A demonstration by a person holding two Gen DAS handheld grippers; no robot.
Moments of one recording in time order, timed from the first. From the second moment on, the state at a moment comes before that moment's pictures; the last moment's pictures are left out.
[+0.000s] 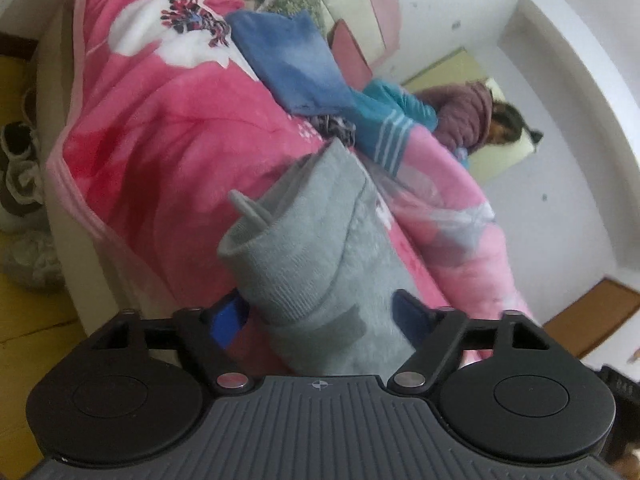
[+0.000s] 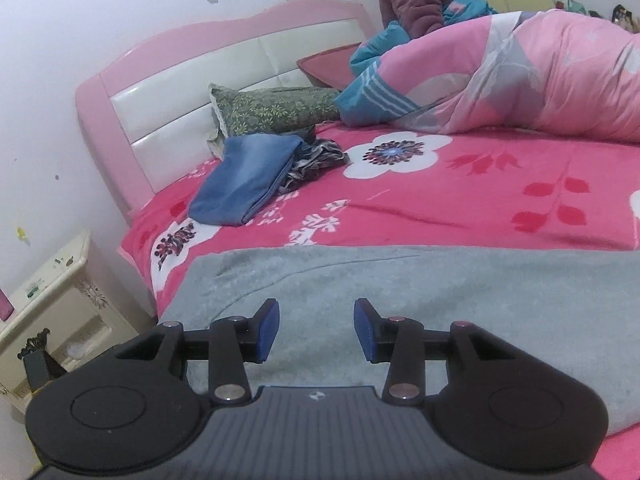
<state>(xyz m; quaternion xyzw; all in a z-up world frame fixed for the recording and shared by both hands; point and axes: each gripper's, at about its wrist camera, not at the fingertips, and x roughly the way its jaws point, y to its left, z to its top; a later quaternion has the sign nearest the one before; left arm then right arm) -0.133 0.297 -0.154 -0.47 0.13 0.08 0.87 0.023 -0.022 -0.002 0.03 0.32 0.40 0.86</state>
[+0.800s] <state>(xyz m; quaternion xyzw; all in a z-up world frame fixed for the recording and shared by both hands) -0.129 0.318 -0.169 -0.47 0.13 0.03 0.87 0.178 0.257 -0.063 -0.28 0.41 0.71 0.50</state>
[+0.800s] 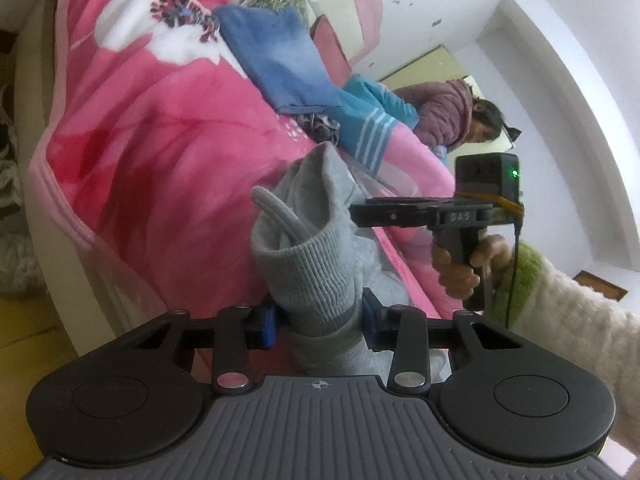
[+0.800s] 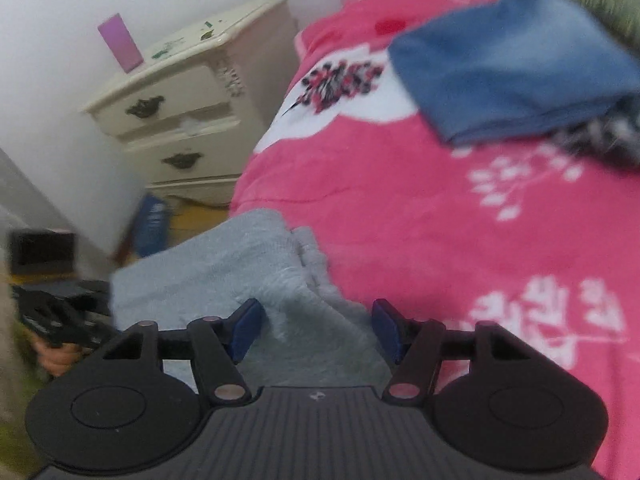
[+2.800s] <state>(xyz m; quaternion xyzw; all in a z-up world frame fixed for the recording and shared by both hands) 0.027 0.313 -0.065 -0.29 0.18 -0.04 0.94 0.117 -0.150 0.041 0.02 0.25 0.18 0.95</state>
